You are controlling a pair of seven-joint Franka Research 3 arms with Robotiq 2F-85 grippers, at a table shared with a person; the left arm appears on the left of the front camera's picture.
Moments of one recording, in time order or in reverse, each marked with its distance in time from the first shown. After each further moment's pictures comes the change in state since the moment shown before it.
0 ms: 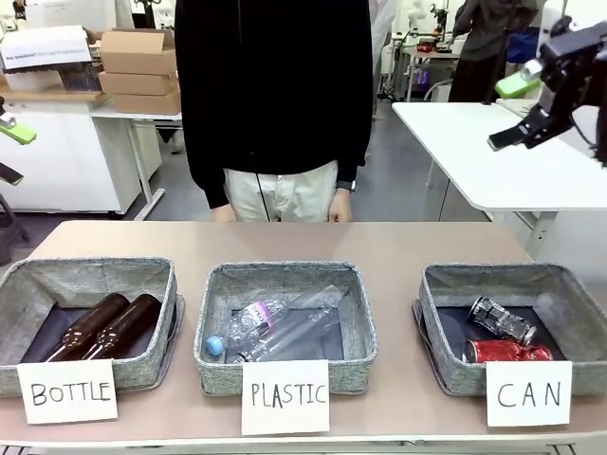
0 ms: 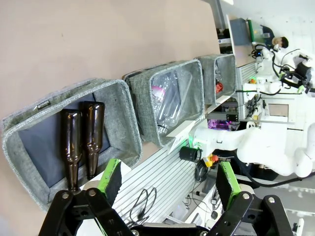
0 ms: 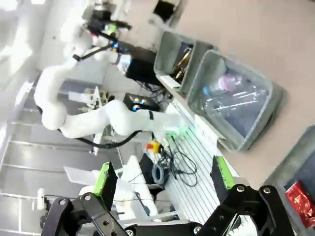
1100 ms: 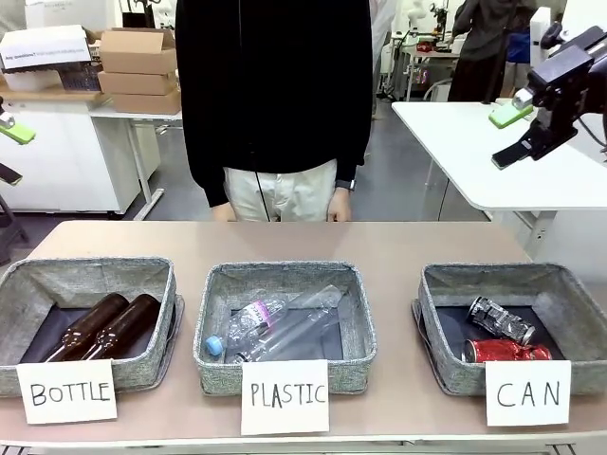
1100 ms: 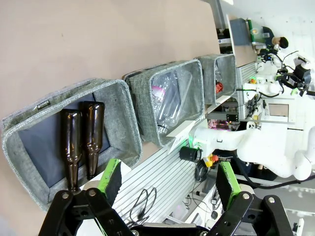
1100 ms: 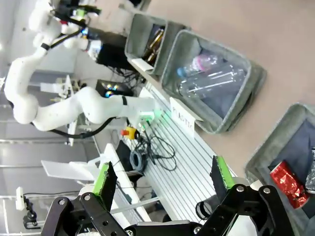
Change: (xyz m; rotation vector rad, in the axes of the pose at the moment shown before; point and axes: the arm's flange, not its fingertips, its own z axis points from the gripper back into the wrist) left arm 0.000 0.000 0.000 0.000 0.000 0.000; right arm -0.007 0.005 -0.009 -0.144 0.085 0.002
